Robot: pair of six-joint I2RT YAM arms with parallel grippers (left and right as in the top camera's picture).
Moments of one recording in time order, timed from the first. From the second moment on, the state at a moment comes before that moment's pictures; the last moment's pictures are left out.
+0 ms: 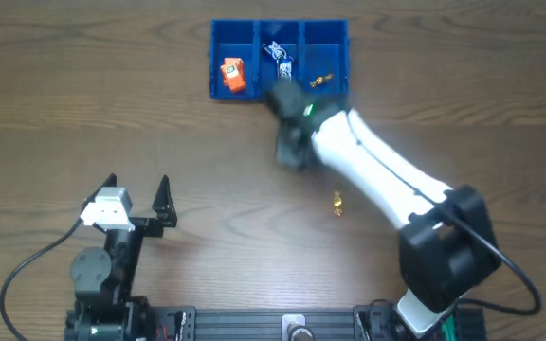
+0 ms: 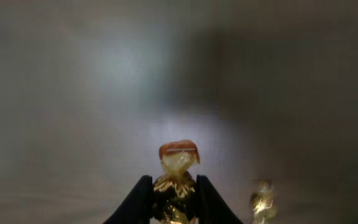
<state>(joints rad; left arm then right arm) -0.02 0.01 0.03 -0.12 0.10 -0.14 0.55 1.81 1.50 -1.02 0.08 0.59</state>
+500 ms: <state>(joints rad) -0.02 0.01 0.03 -0.12 0.10 -0.14 0.32 2.22 2.17 -1.03 0.13 0.37</state>
